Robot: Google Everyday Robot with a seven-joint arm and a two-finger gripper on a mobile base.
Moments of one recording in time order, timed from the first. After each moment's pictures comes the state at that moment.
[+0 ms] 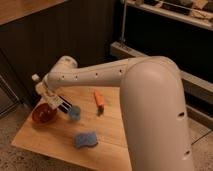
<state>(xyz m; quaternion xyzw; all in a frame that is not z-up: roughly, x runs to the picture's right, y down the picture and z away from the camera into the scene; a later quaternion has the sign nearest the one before) -0.319 -0.014 0.755 -0.24 -0.23 0.45 0.83</state>
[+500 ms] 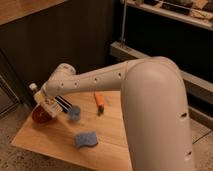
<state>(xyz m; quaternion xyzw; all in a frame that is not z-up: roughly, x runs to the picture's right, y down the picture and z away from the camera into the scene) -0.331 0.031 0.753 -0.26 -0.22 0.41 0.85</state>
